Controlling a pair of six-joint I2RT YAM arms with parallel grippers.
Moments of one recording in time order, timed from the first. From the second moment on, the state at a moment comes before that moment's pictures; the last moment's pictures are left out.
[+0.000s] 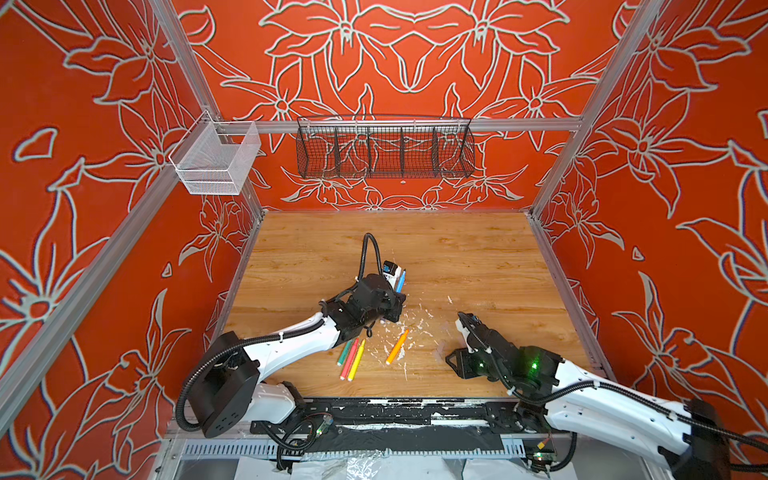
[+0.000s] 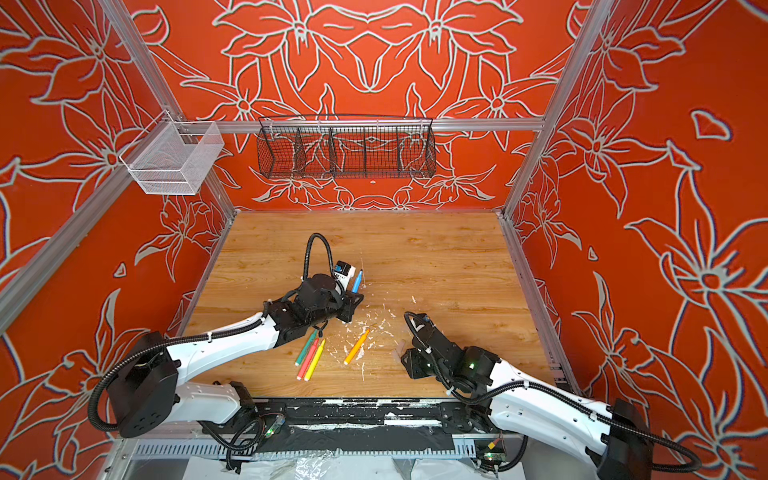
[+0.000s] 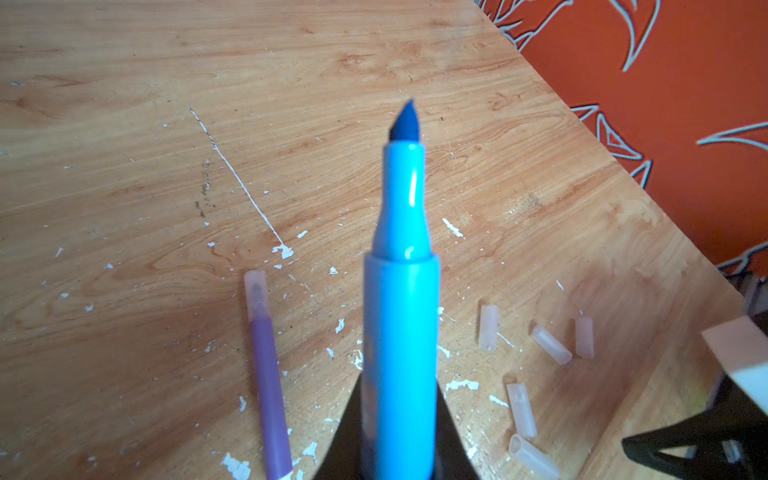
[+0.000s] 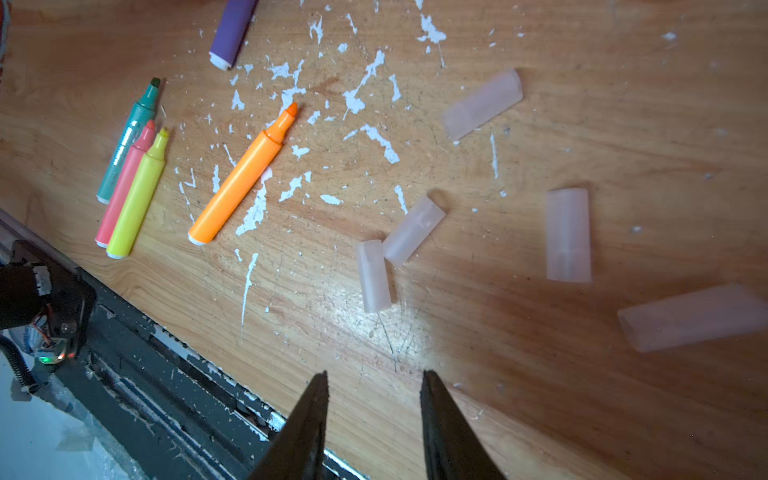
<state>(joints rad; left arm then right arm) -0.74 1.34 0.77 0.00 -0.03 -0.35 0.96 0.75 0.41 -0.58 0.03 0.80</state>
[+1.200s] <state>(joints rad) -0.74 1.29 0.75 0.00 -0.02 -0.34 0.99 1.12 0.45 -0.47 0.15 0.78</state>
